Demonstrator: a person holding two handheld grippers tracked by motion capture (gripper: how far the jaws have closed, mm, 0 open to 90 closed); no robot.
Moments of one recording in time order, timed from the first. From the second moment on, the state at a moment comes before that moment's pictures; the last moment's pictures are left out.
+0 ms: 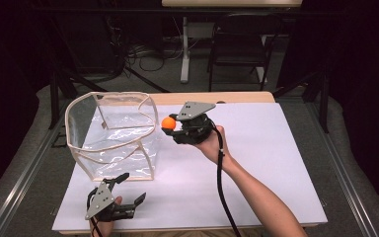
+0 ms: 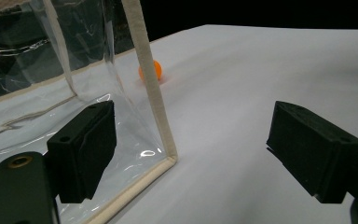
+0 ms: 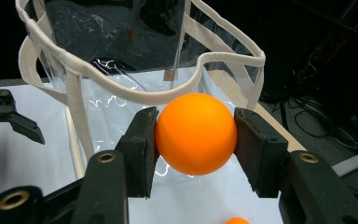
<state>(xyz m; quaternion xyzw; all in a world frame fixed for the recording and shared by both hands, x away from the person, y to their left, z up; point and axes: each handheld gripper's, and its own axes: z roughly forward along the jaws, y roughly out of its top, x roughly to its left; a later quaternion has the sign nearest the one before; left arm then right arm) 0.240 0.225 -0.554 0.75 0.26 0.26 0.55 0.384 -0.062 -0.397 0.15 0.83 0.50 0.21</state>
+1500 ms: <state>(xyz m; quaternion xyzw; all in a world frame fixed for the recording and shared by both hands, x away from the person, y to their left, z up) 0.241 0.226 -0.555 0.75 0.26 0.26 0.55 0.399 -0.042 -0.370 0.15 0.82 0.51 0.22</state>
